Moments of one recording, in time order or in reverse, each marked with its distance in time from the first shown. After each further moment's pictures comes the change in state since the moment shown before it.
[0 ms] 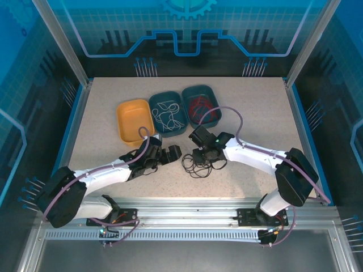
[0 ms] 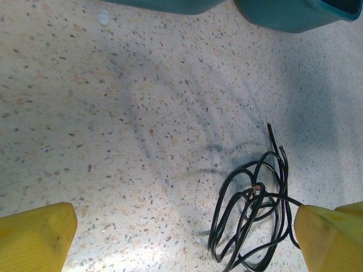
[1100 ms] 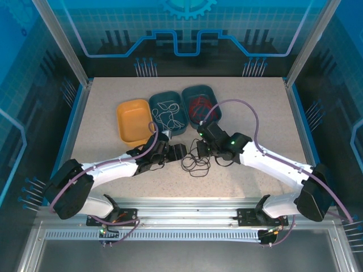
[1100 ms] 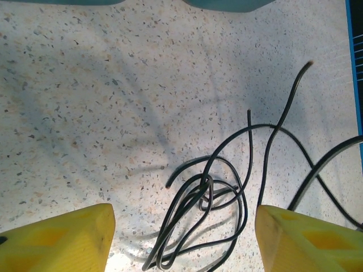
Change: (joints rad) left arm -0.034 0.090 0.109 0.016 0.068 0.053; right arm 0.000 -0.205 0.012 0.059 0.087 -0.058
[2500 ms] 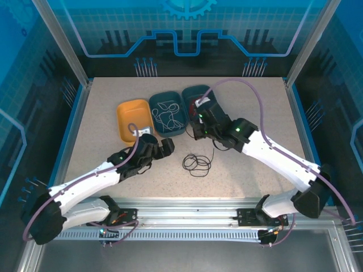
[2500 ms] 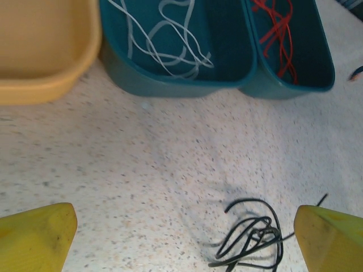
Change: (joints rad) left arm -0.005 -0.340 0.005 -0.357 -0.370 -0.031; right arm 0.001 0.077 0.330 -0.053 0.095 -0.167
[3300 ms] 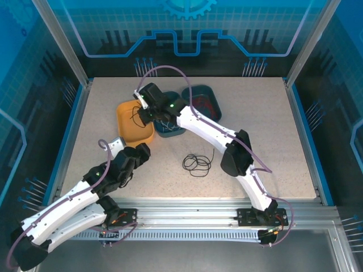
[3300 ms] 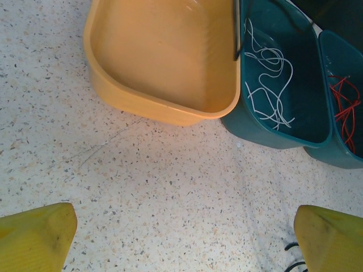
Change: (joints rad) left arm 0.000 -0.346 -0.076 -0.340 -0.254 -0.182; right arm 0.074 0.879 0.945 -0.038 -0.210 -0.182
